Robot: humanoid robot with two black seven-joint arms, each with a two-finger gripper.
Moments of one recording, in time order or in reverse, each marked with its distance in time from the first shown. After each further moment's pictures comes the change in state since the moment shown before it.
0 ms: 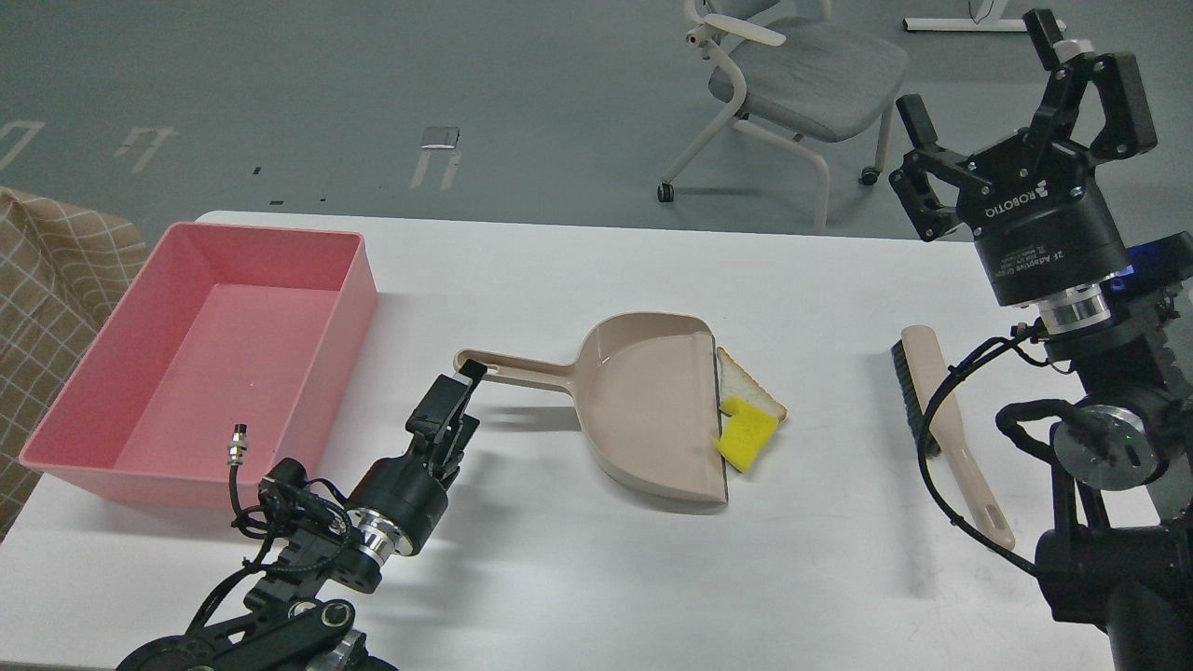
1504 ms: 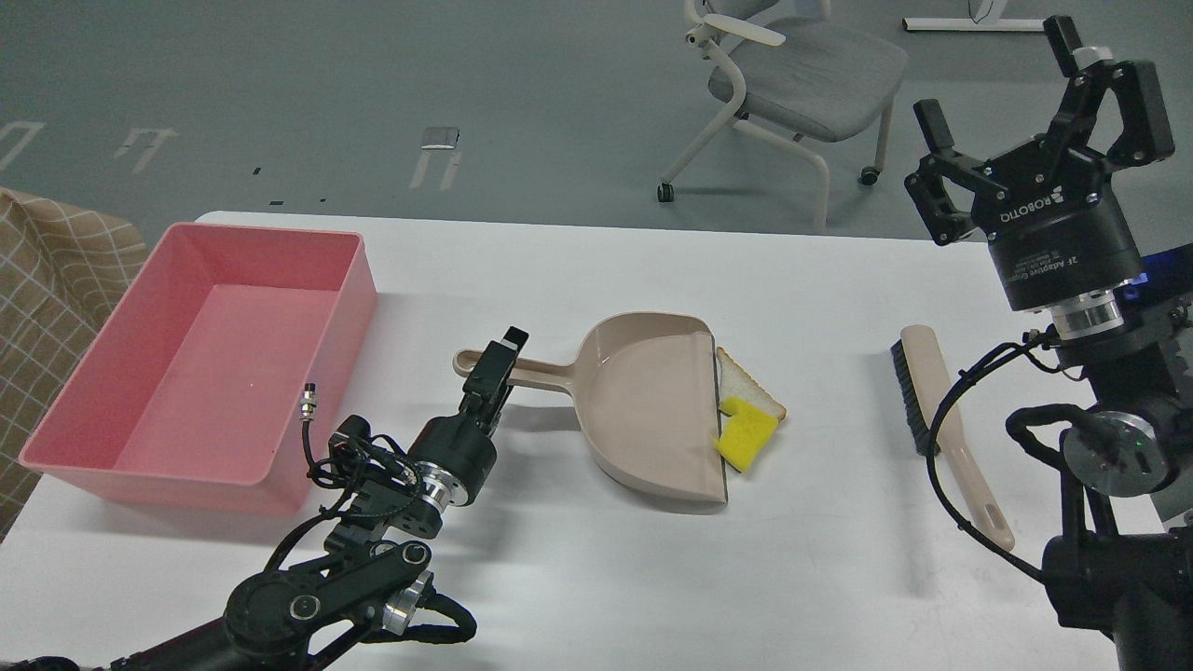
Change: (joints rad) left arm -0.191 -0.189 0.044 0.309 -0.003 0.000 -0.032; right arm -0.015 0.000 0.026 0.001 0.000 0.000 0.000
